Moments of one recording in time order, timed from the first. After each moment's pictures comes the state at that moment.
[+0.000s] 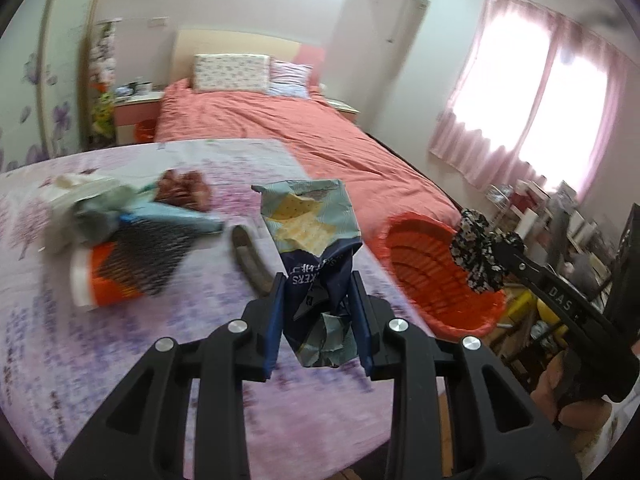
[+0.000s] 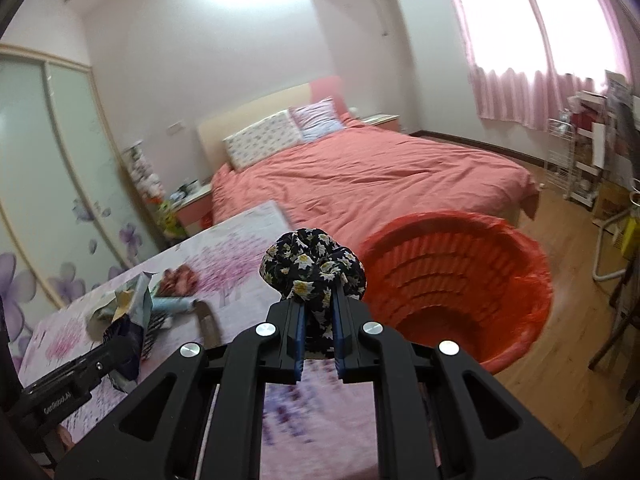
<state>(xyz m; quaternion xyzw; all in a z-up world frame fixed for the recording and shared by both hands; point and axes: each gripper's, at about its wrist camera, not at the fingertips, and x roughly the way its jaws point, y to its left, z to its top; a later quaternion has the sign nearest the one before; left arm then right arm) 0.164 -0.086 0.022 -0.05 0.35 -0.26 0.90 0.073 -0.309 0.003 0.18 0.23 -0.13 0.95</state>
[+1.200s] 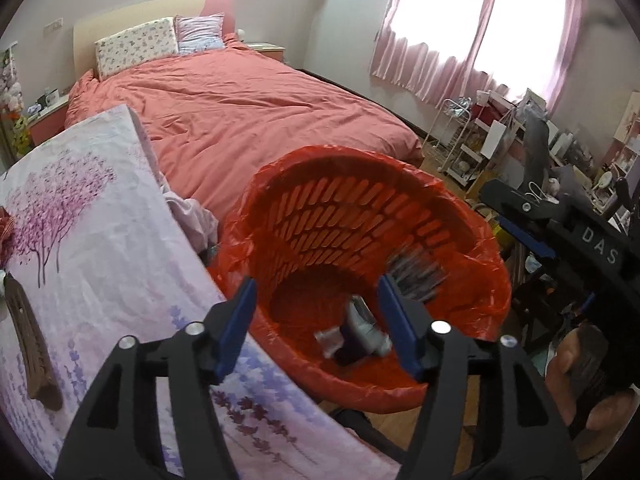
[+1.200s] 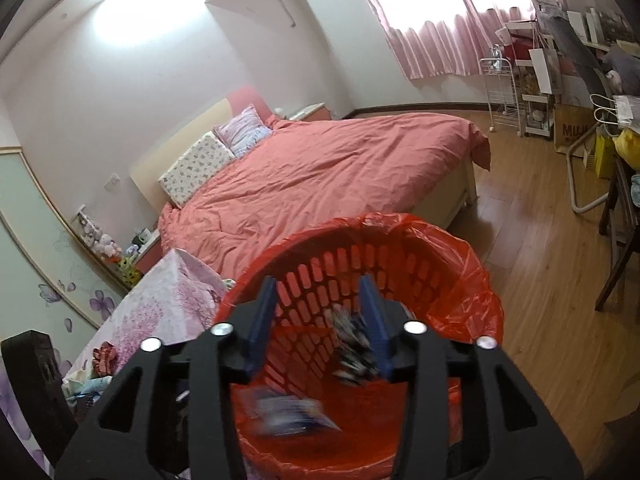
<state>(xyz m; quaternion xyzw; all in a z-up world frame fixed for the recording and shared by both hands) 0.234 -0.293 -0.072 0.06 0.42 -0.35 0.84 0.089 -0.437 -0.054 0.30 0.22 -0.20 0.91</state>
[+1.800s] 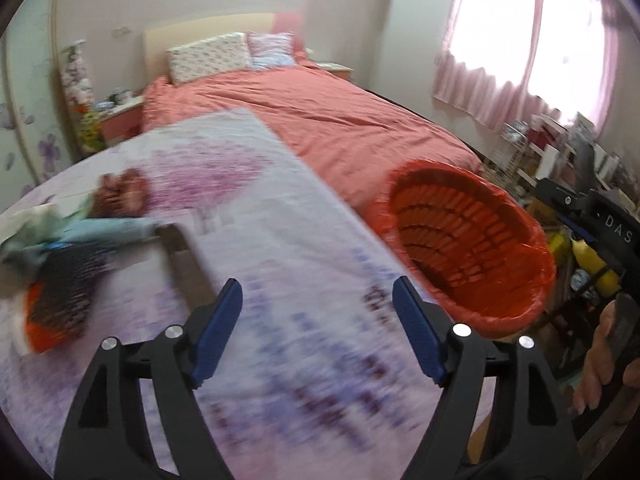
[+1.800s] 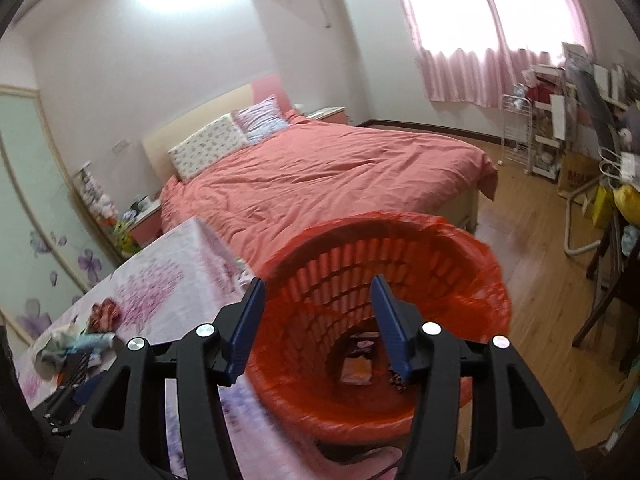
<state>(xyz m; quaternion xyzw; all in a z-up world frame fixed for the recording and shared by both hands) 0.204 -0.157 -0.037 0.06 0.38 -0.23 0.89 0.095 -0.366 -0.015 0.20 0.25 -0.17 0.93</state>
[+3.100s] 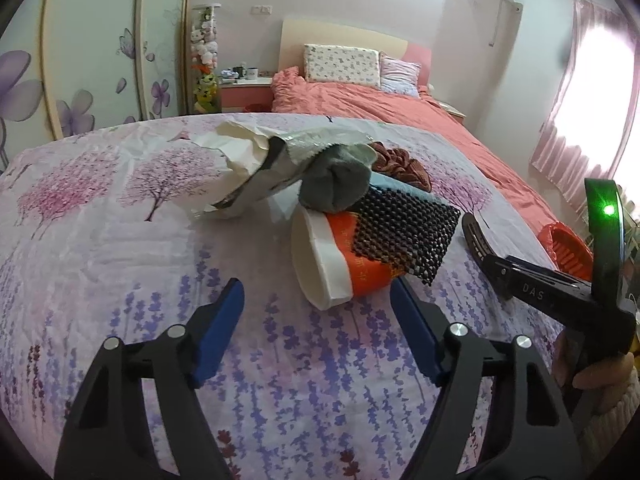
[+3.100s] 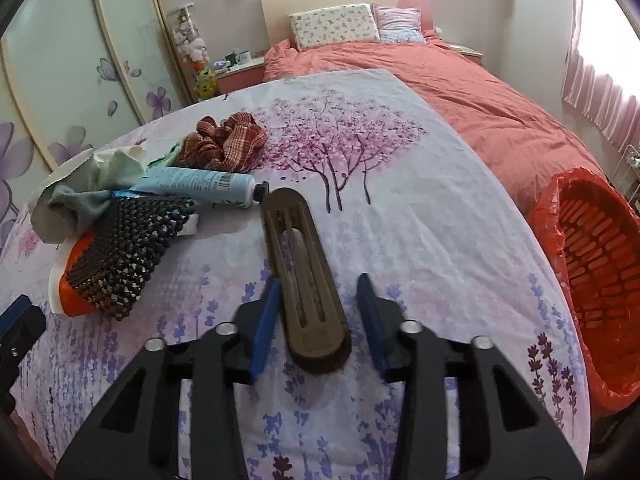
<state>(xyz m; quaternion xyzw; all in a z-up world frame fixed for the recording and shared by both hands) 0.214 0.091 -0.049 -0.04 0.37 -0.07 0.92 0.210 -0.167 -0.077 0.06 0.41 0.01 0.91</state>
